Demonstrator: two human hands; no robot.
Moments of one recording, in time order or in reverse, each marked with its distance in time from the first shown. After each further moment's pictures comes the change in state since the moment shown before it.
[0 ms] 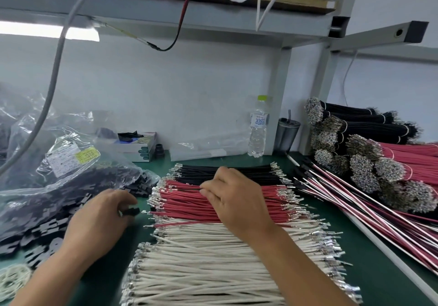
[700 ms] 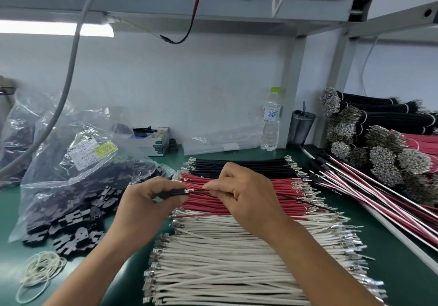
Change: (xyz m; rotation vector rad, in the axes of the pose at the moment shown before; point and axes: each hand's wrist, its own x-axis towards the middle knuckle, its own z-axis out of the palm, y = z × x) left_hand -0.014 0.037 0.011 -0.714 0.030 0.137; right_hand 0.002 -0.015 -0.008 0.253 -0.111 0.067
